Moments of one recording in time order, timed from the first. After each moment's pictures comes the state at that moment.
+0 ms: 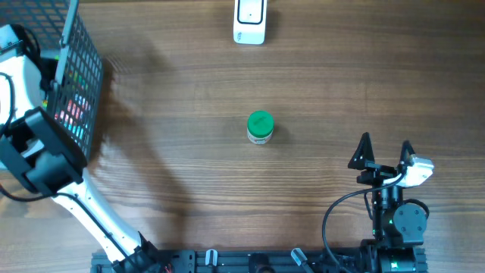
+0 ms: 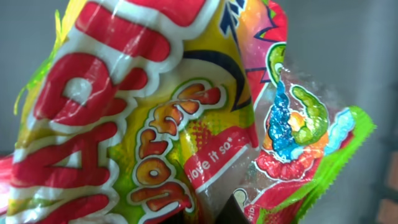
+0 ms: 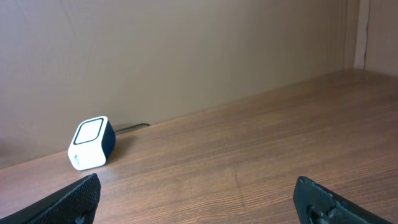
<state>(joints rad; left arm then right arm) 0.52 2.31 1.96 -0.91 -0.02 -0.97 0.02 0.02 0.01 0.01 0.13 0.26</state>
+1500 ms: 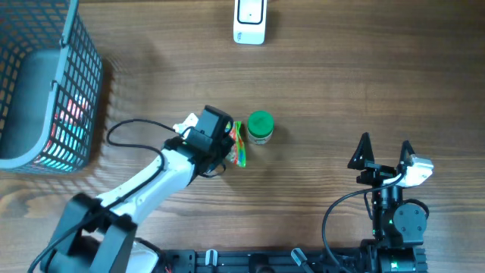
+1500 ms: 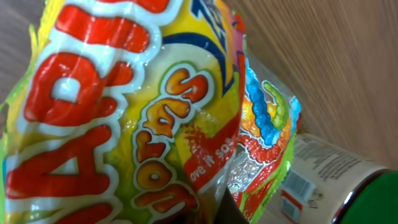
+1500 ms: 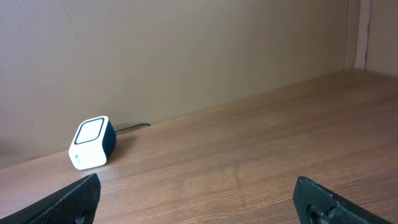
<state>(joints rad) -0.53 1.53 0.75 -0.33 0.00 -1.31 0.02 0.02 0.01 0.01 0.13 0.26</state>
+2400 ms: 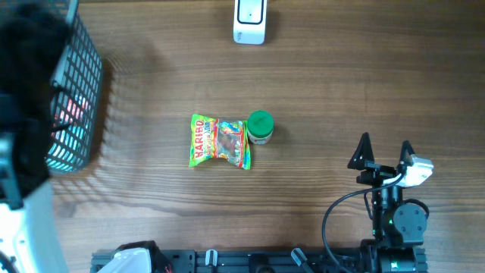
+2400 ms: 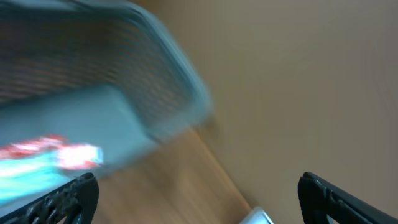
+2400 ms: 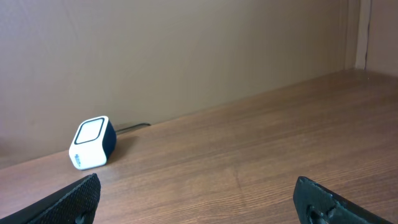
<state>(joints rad) 0.11 1.32 1.94 -1.10 -0.39 -0.83 0.02 0.02 0.01 0.01 0.13 0.26</state>
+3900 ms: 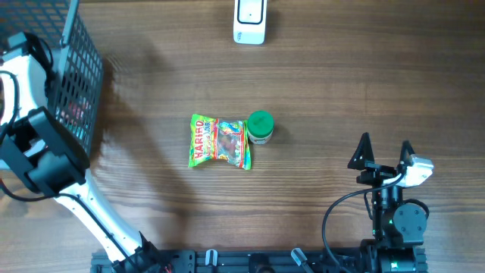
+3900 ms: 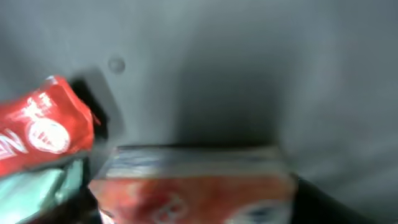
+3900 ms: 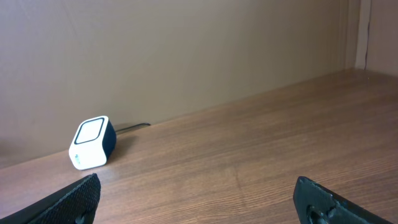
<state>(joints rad) 0.48 2.30 1.93 -1.13 -0.03 -0.57 0.02 0.02 0.01 0.01 0.13 0.26</state>
